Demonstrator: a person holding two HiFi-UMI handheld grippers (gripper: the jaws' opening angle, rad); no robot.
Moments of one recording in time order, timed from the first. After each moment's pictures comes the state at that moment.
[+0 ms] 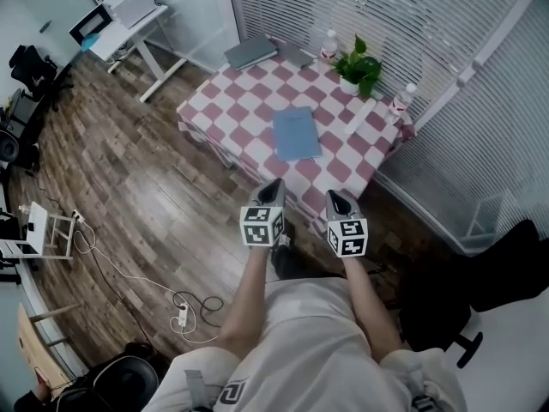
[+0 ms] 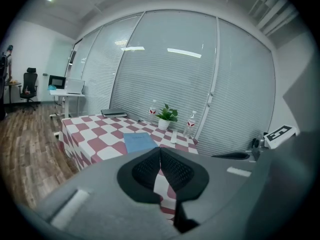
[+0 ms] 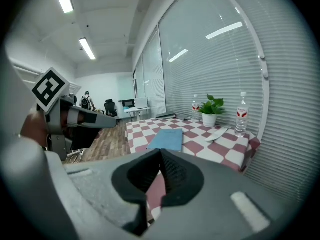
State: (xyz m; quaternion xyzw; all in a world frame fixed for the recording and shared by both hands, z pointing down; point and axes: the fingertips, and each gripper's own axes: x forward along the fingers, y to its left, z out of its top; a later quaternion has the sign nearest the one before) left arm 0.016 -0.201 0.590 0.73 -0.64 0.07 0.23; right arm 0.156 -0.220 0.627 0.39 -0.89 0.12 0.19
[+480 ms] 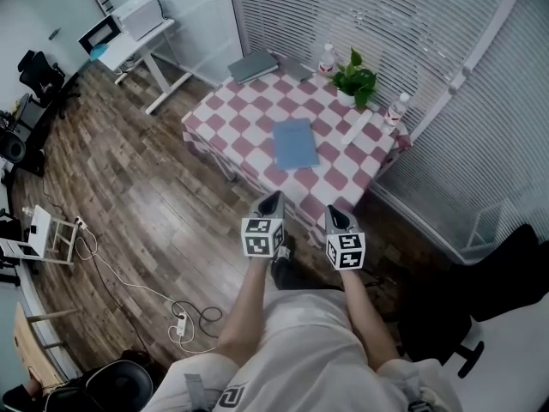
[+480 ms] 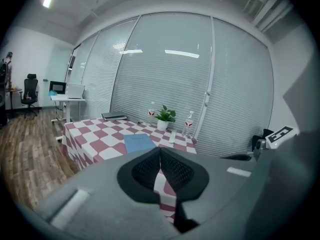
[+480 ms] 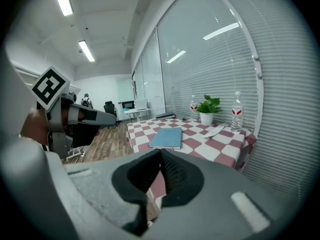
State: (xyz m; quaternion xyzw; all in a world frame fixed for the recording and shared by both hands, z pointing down) left arm 0.031 -0.177 0.582 0.73 -0.65 0.08 0.21; right arm 0.176 -0.193 0.628 0.40 -0.89 0.13 0.18
